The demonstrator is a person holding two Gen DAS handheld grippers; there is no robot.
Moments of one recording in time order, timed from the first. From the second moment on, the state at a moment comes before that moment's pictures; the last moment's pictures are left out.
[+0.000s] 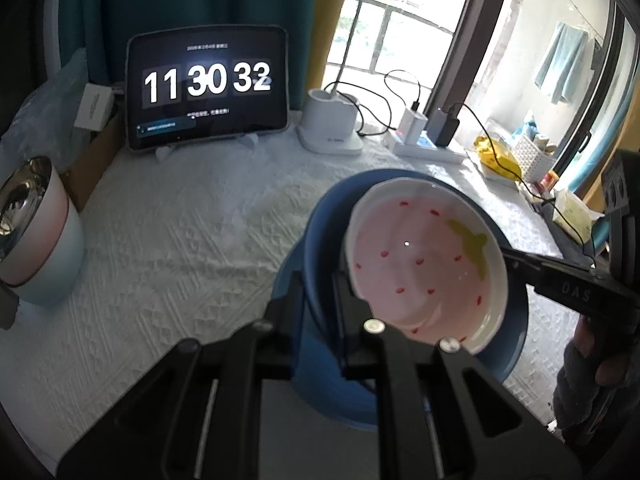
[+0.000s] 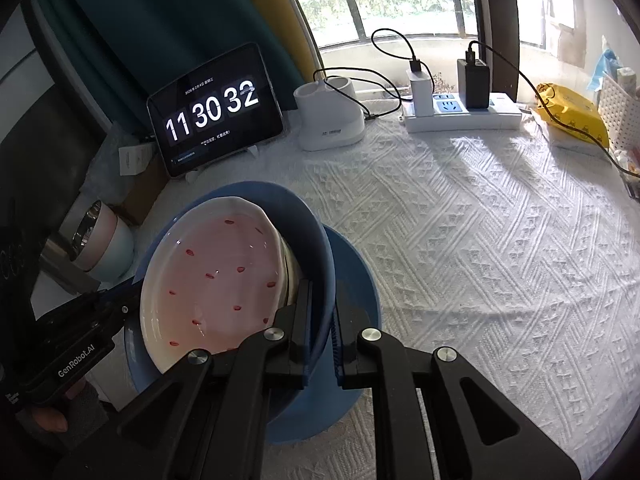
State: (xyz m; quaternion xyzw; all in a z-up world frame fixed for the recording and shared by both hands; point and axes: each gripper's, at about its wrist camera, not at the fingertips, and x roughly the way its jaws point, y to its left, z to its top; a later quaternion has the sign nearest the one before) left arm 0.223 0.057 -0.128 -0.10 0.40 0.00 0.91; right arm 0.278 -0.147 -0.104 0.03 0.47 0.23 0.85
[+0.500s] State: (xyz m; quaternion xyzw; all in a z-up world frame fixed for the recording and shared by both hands) left arm 0.224 0.059 -0.130 -0.09 0.40 0.00 0.91; right arm 0.280 -0.145 -0.106 0.03 0.47 0.22 0.85
